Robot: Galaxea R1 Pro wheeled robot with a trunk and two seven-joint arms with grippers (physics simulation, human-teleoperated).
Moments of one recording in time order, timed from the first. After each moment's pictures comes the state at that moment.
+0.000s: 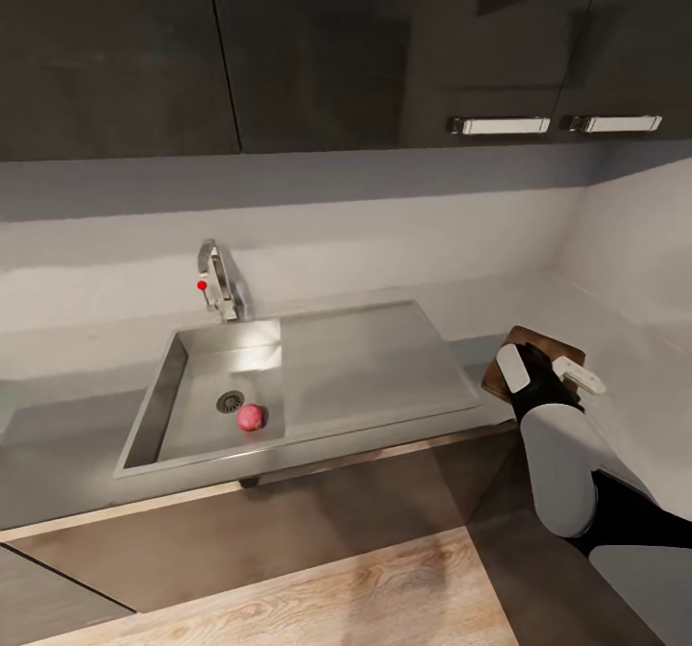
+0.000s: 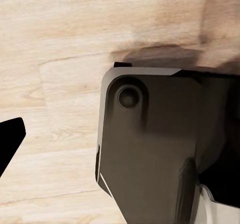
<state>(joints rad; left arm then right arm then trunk) 0.22 0.04 0.01 -0.73 0.11 0.00 0.00 -1.12 0.00 -0.49 -0.54 -0.20 0.32 -0.96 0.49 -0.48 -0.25</state>
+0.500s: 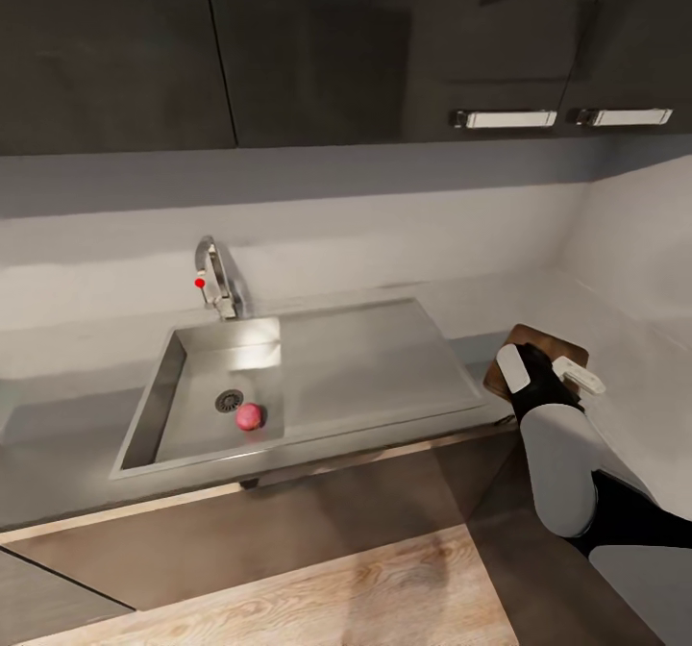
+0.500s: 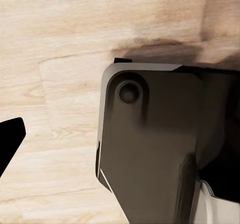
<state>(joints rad) 0.22 0.04 0.01 -0.73 0.11 0.00 0.00 -1.12 0.00 -0.49 -0.54 -0.20 0.32 -0.96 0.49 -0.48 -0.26</state>
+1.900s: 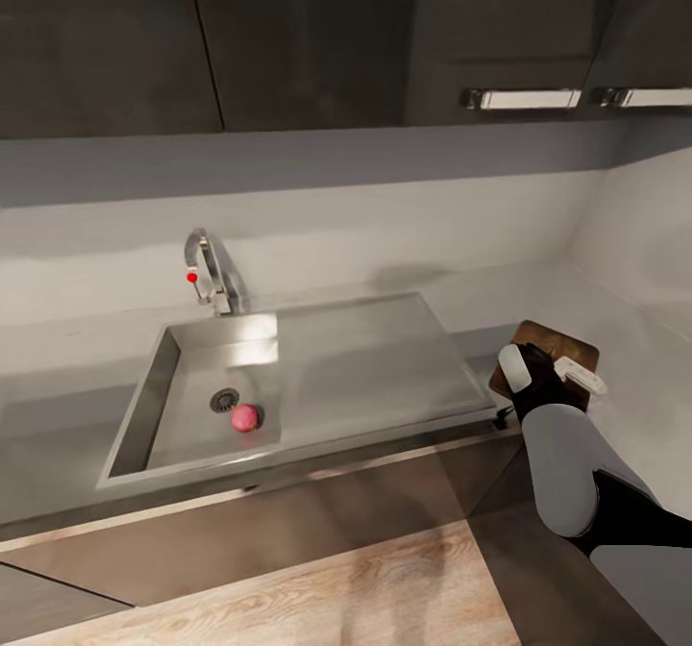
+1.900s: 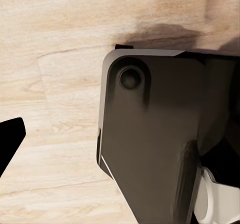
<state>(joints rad) 0.22 0.04 0.01 -0.72 0.11 0.00 -0.01 -1.12 -0.01 -0.49 -0.54 -0.20 0.32 -0.96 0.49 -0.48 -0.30</state>
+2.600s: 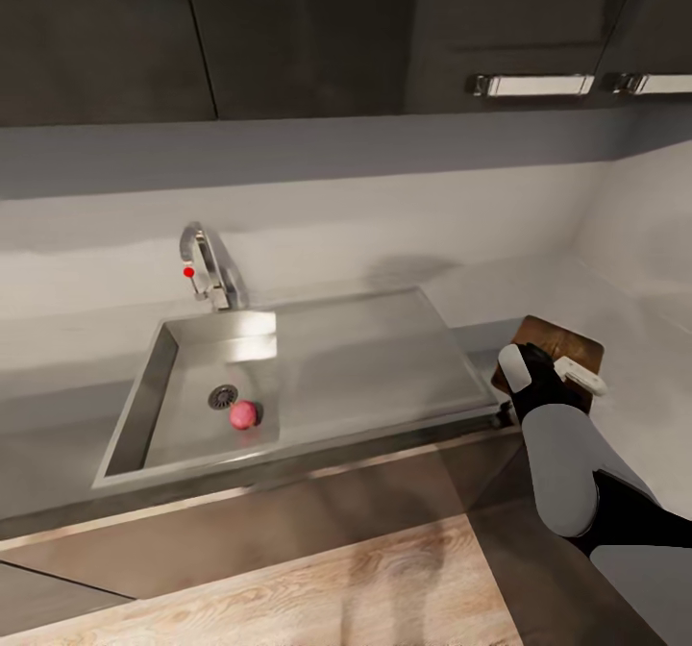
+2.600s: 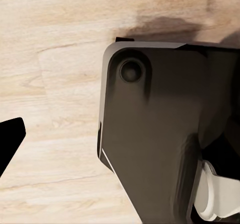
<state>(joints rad) 0.22 0.04 0.01 -0.72 0.11 0.00 -0.01 -1.12 -0.01 -0.49 -0.54 -0.20 0.32 -0.96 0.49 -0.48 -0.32</state>
